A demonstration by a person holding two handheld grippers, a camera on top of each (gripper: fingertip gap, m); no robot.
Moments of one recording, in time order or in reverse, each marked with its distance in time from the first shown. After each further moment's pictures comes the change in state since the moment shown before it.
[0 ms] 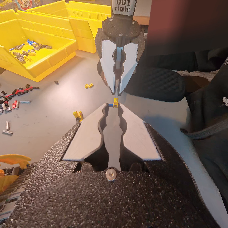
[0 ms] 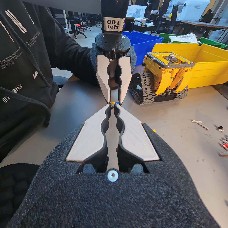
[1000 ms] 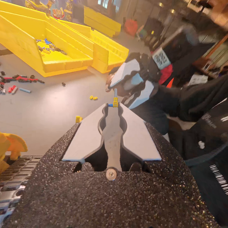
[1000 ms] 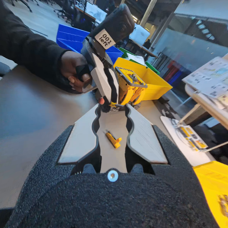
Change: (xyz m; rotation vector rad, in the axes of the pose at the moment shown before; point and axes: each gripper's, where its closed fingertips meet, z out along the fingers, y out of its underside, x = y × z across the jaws) left arm -0.029 -0.027 -0.013 0.216 0.008 -0.368; right arm 0.031 -0.027 0.003 -0.009 0.371 -0.311
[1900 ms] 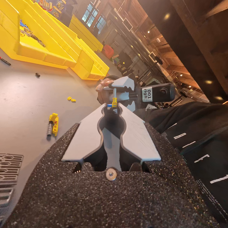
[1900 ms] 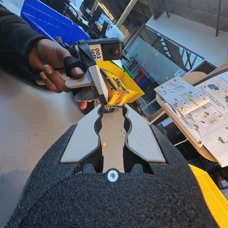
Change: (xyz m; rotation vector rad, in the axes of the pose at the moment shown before) left arm 0.010 -0.011 -0.006 0.138 0.210 -0.349; right arm 0.009 -0.010 0.012 -0.028 0.221 -0.222
